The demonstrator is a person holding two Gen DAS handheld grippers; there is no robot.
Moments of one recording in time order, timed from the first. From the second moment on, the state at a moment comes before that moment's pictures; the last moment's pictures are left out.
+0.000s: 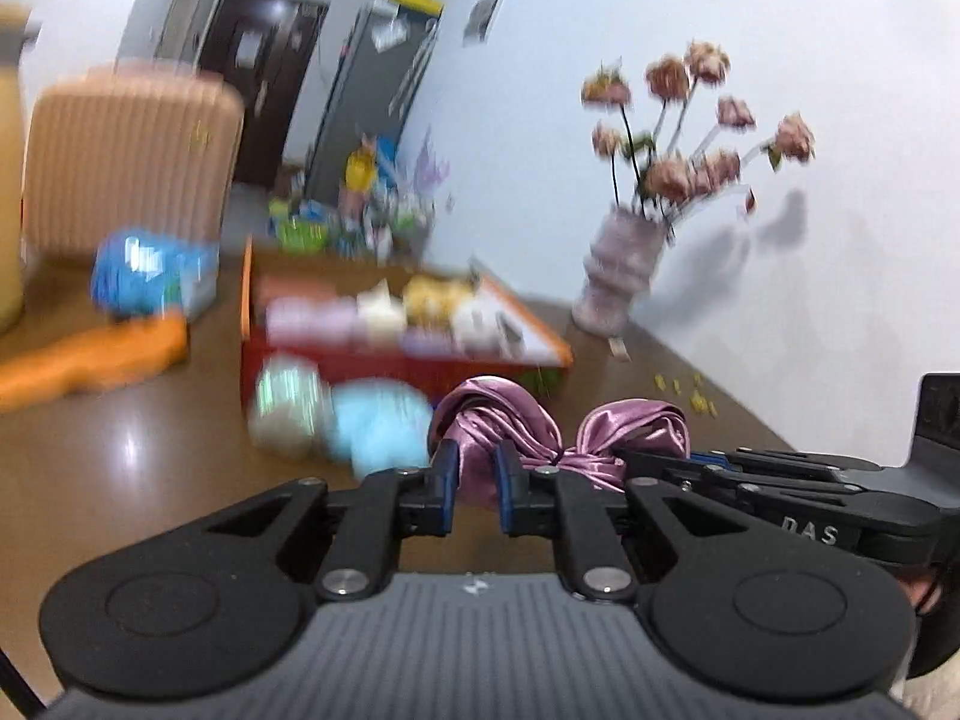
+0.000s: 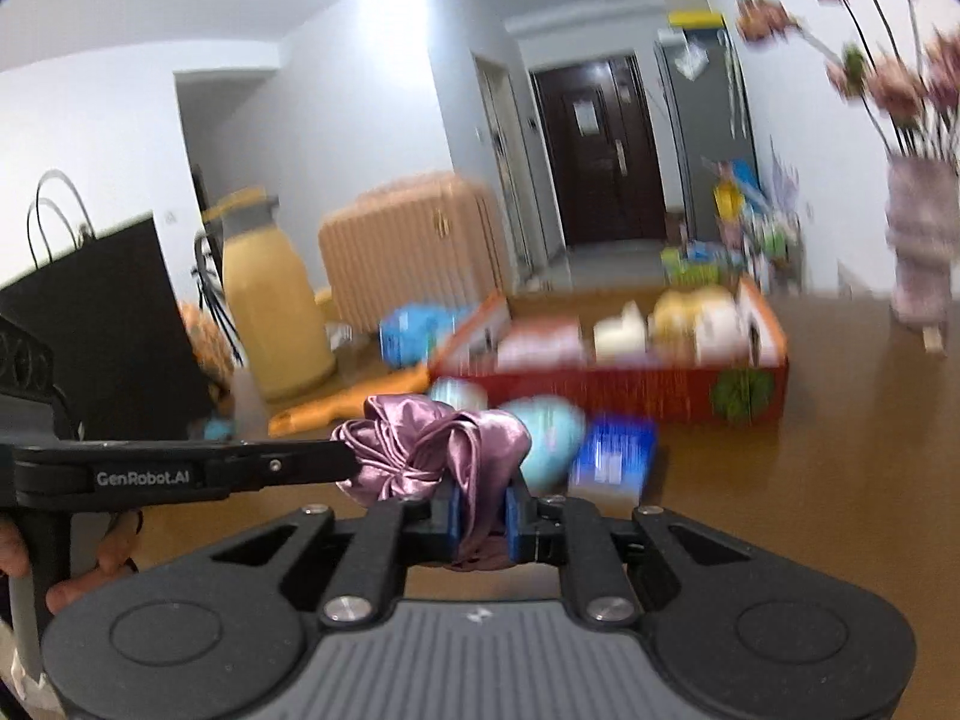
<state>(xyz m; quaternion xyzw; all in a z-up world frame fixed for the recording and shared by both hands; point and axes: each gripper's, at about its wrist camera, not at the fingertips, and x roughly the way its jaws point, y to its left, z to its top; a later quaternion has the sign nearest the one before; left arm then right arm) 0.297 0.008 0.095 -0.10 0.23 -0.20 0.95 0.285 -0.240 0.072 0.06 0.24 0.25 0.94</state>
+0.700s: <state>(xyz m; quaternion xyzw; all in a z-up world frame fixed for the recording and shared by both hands) 0.493 0.031 0.071 0.01 0.28 -0.11 0.95 0.589 -0.146 0.002 0.03 0.41 0.28 0.87</state>
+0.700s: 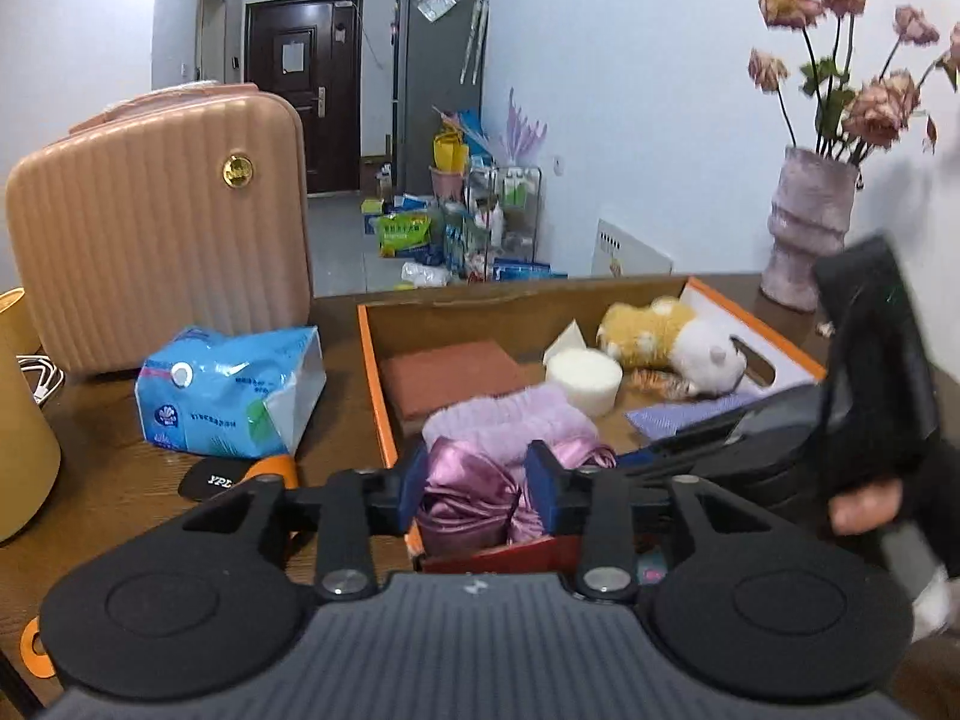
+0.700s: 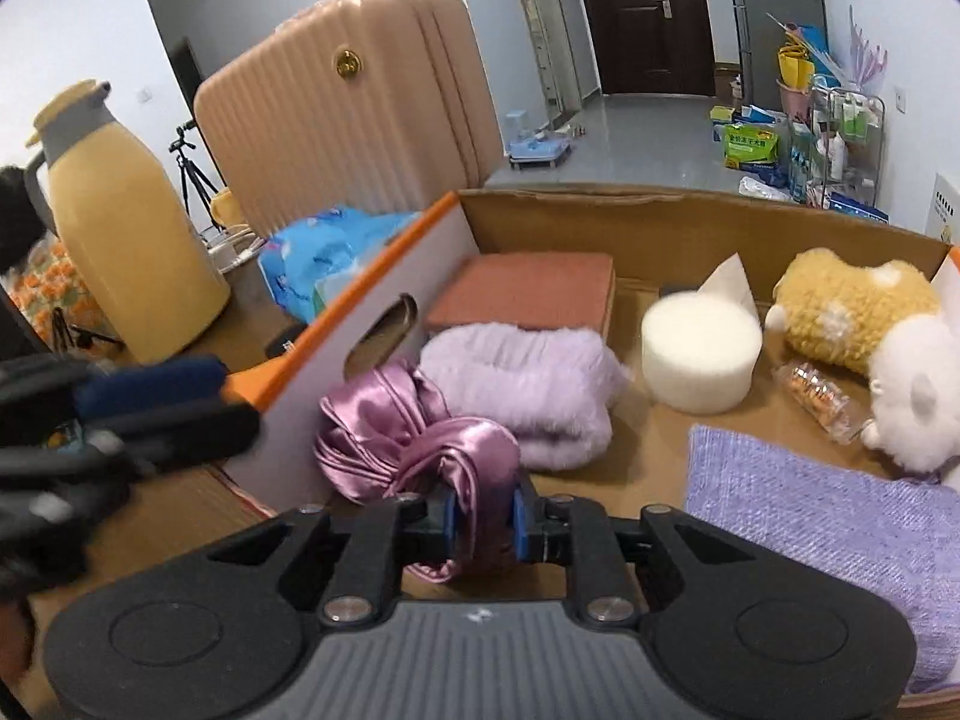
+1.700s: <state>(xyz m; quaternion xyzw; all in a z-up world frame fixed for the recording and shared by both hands) 0.255 0.012 0.150 0.00 0.17 -0.09 0.98 0.319 -0.321 0.136 0.02 0.22 0.14 0.97</state>
